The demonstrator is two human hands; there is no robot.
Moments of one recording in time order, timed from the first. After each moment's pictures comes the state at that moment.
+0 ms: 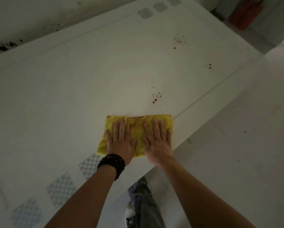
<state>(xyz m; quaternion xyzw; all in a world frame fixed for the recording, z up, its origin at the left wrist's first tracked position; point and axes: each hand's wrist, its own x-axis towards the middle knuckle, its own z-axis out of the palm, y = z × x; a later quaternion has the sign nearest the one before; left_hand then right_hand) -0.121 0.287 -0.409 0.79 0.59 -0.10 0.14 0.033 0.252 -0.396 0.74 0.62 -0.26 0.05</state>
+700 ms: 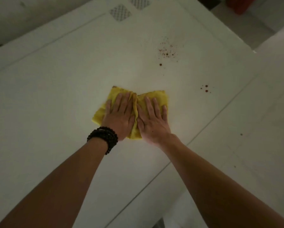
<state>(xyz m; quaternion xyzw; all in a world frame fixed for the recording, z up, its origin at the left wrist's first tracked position) 0.007 0.552 -0.423 0.88 0.45 -0.07 0.08 0.161 0.487 -0.401 0.71 0.66 -0.25 0.05</state>
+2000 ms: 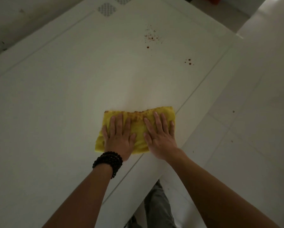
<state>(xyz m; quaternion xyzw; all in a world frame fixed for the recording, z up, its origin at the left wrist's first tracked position) -0.057 0.389 -0.415 0.84 0.51 -0.10 0.15 0.111 0.317 -0.400 0.77 0.58 -0.26 0.03</state>
